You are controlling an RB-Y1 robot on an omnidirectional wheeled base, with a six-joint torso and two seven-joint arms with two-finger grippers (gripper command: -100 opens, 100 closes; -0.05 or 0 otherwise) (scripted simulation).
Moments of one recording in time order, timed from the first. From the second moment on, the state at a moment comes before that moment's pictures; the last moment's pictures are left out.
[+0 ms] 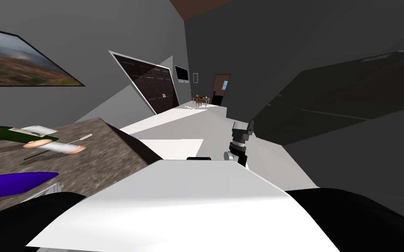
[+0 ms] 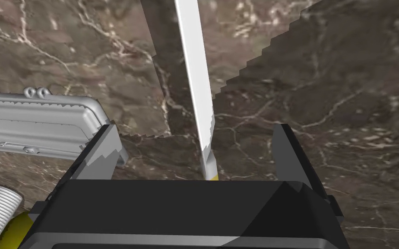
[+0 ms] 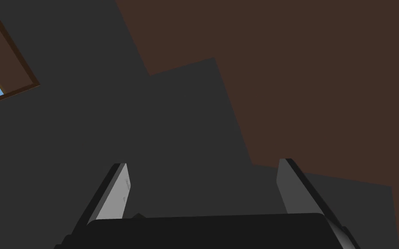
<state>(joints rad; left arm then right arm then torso) 1.10 0.81 0.76 -1.52 1.12 1.12 0.18 0.50 0.01 0.00 -2.20 -0.12 -0.65 -0.08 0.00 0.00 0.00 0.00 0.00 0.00</state>
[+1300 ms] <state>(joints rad) 1.08 0.80 0.74 -1.41 1.24 1.27 0.19 0.50 0.01 0.00 -2.20 -0.12 -0.65 -0.08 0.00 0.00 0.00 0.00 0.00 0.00</state>
